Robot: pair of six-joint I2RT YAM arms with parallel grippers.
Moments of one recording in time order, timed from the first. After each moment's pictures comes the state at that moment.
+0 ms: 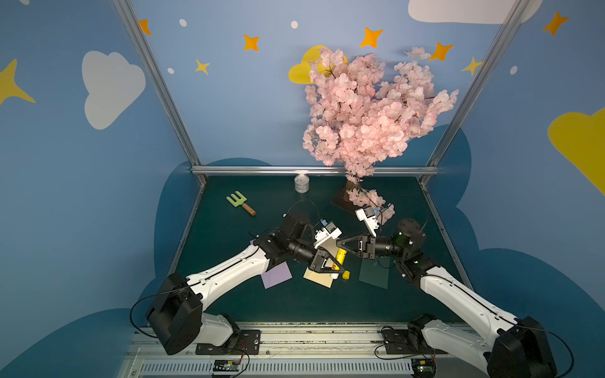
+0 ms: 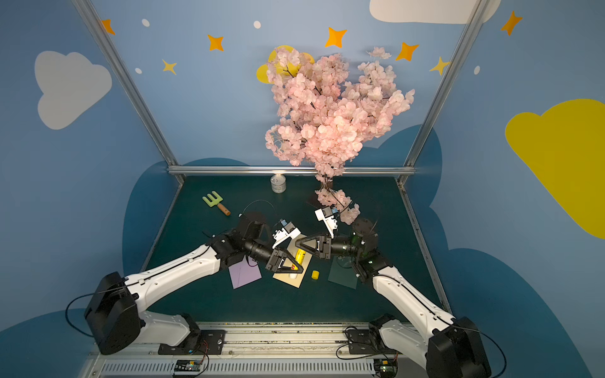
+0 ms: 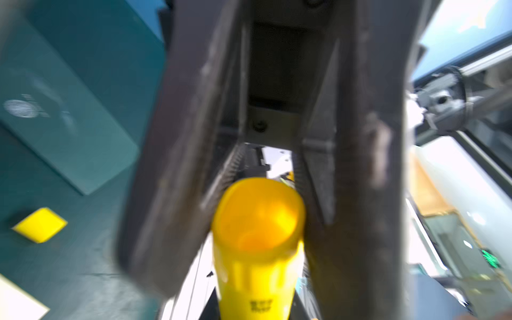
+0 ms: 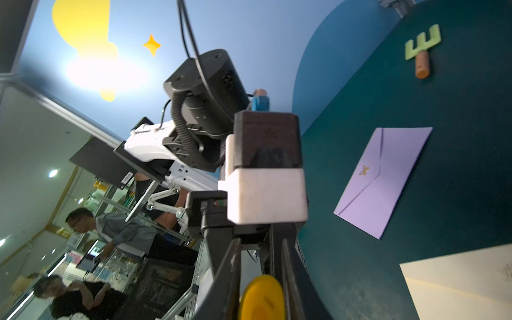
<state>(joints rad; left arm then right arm) -0.74 1.38 0.98 -0.15 1.12 -0.50 0.51 1.06 0.62 0.48 -1.10 0.85</state>
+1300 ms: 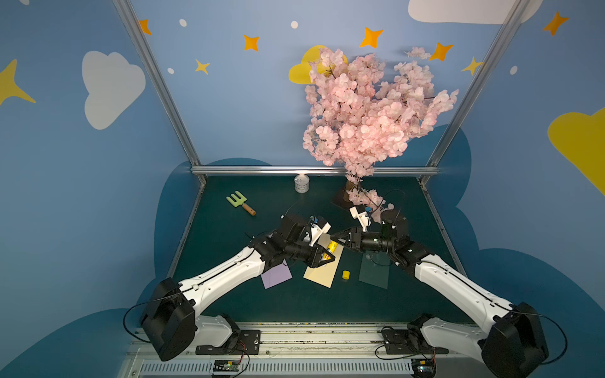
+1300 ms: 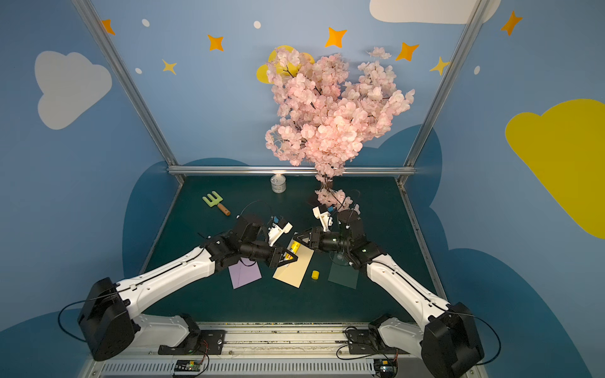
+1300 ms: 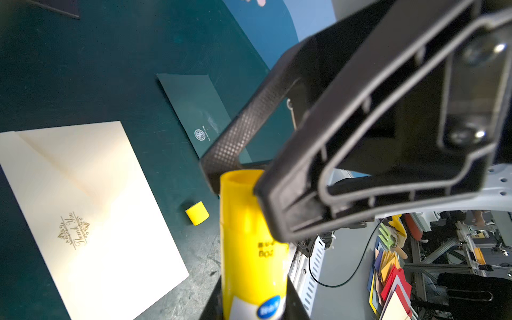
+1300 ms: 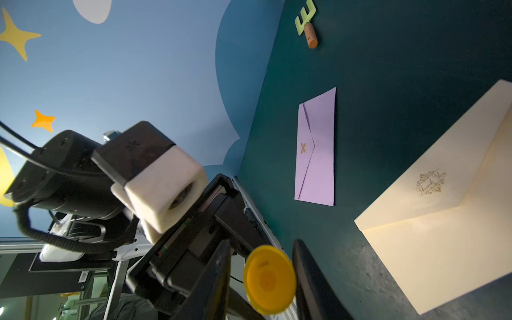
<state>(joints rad) -0.74 1.36 0.97 -0.31 0.58 -0.37 0.55 1.17 0.79 -0.05 -0.74 0.85</state>
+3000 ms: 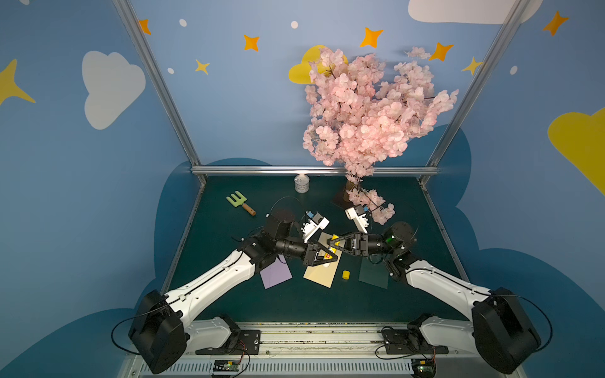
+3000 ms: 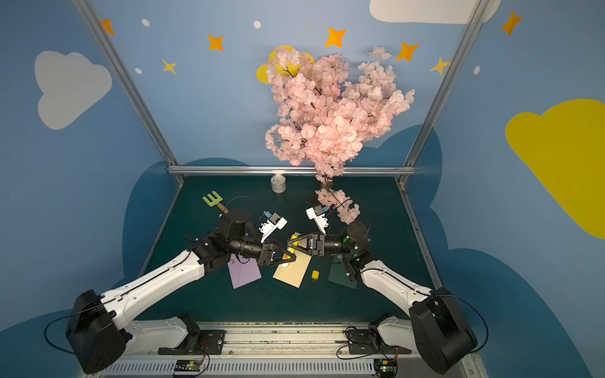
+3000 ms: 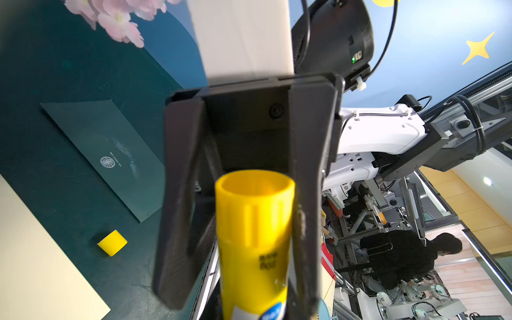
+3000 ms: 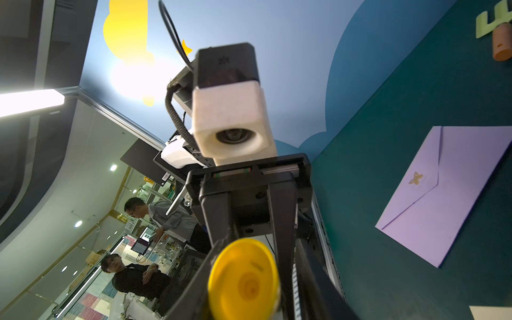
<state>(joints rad) -0.68 1.26 0.94 -0.13 0.93 -0.48 0.56 1.26 0.60 0.89 -1.09 1.13</state>
